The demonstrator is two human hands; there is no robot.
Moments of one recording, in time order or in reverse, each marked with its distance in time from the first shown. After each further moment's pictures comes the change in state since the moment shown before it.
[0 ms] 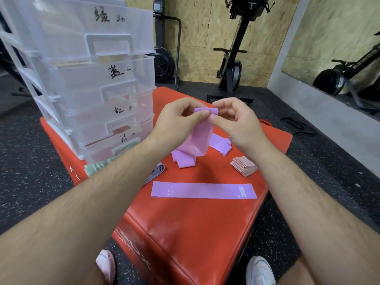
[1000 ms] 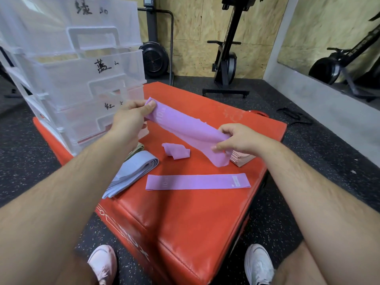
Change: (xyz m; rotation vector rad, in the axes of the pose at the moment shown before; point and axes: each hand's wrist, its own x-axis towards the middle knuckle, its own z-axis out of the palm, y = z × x) left_hand 0.000 -0.038 -0.049 -0.183 0.336 -0.435; right_hand -0.001 0.067 -0.040 -0.359 -0.390 0.396
